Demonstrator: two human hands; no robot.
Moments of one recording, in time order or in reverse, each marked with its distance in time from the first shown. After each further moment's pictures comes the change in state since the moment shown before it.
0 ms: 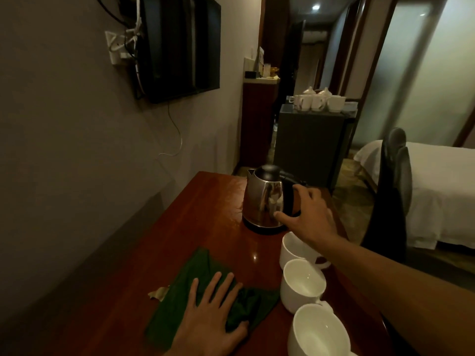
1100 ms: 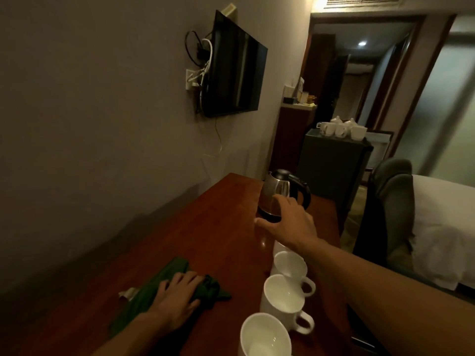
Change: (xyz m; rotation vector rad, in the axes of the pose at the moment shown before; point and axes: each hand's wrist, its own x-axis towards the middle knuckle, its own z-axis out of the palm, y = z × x) left_hand -0.178 0.031 -0.073 -0.336 -0.212 -0.347; right_hand -0.149 -0.059 -0.081 -0.044 -0.151 -0.276
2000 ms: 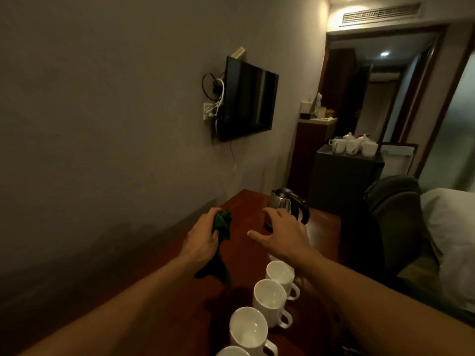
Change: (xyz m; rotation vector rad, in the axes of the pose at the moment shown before) left_hand -0.052 0.117 -0.147 -0.417 0.633 -0.012; right_hand -0.050 -0.028 -0.092 0.017 -0.086 -0.134
